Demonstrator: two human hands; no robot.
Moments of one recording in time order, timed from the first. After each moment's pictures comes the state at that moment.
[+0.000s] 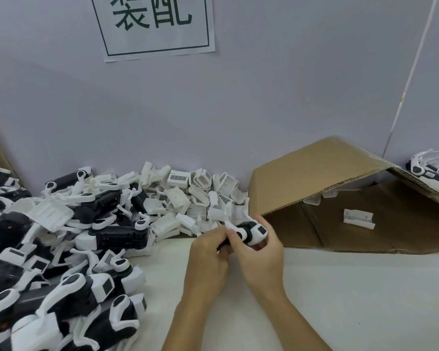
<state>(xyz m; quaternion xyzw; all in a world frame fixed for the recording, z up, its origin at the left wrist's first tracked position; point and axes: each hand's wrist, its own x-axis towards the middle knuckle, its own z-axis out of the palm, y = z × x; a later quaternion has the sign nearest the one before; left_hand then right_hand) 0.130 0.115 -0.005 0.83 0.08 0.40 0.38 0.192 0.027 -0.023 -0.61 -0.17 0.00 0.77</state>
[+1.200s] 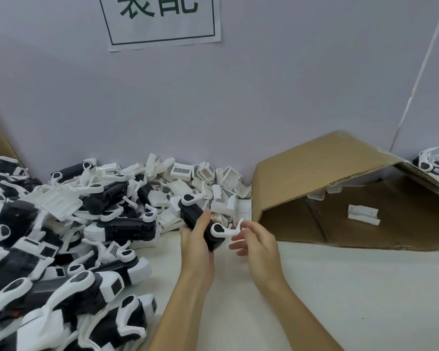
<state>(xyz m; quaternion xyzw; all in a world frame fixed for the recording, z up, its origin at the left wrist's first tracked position) 0.135 0.121 0.014 0.38 0.24 0.35 0.82 0.190 0.027 -0.017 -0.64 -0.19 0.11 0.73</state>
